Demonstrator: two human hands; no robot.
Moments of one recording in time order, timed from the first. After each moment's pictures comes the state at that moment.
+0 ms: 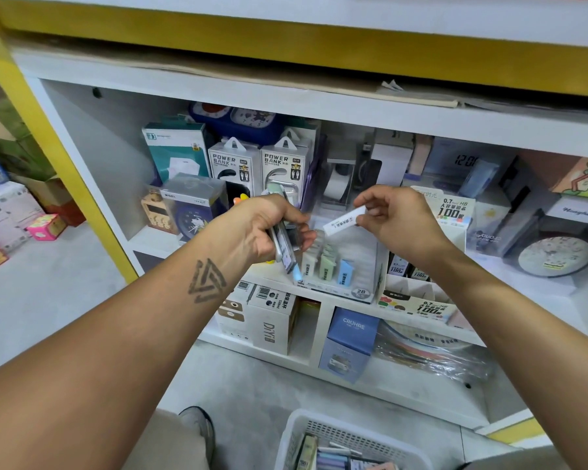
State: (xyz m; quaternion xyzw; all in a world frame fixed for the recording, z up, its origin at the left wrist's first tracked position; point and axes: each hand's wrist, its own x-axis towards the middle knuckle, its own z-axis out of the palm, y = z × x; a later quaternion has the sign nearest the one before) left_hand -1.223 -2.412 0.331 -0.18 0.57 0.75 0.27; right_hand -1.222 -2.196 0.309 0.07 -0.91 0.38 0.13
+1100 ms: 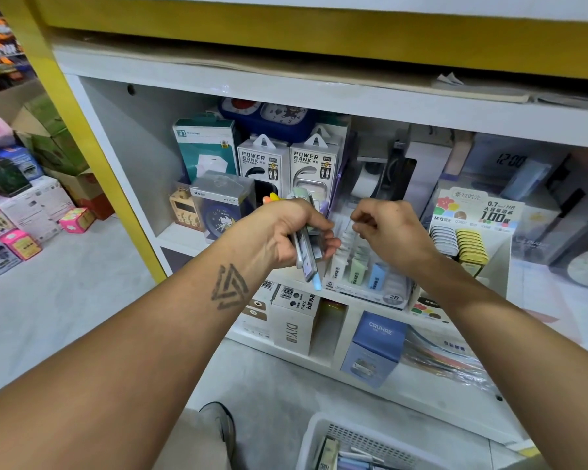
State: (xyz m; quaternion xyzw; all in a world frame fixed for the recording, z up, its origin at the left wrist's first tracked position) left_hand -1.222 -2.425 0.328 -0.17 0.60 0.73 0.29; right_hand -1.247 -2.236 0.276 0.17 -0.94 0.26 0.14
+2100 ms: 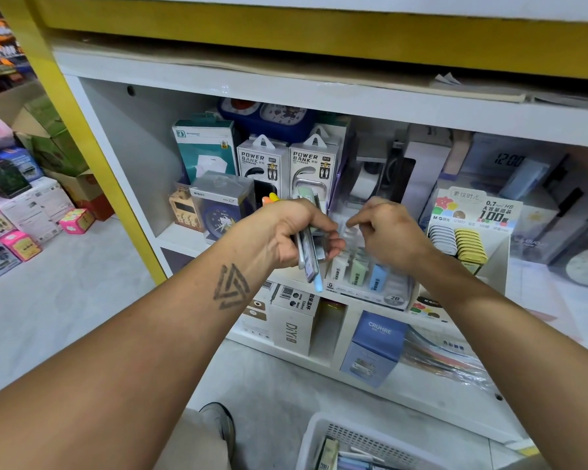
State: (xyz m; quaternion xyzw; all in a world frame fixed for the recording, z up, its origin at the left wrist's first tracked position) left_hand -1.224 -2.422 0.326 -0.15 0.59 0.73 0.31; right_hand -1.247 -2.240 0.283 0.12 -0.97 0.21 0.07
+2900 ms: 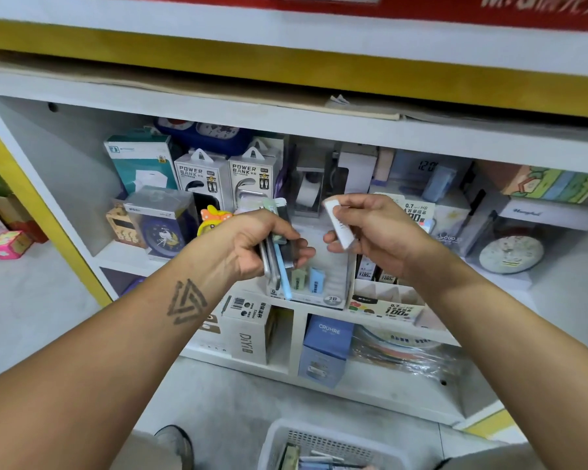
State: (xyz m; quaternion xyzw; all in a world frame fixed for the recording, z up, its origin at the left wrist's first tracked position) left_hand -1.215 -2.384 0.328 -0.12 0.56 0.76 0.31; right_hand -1.207 -2.186 0.326 -0.01 -0.69 0.72 -0.07
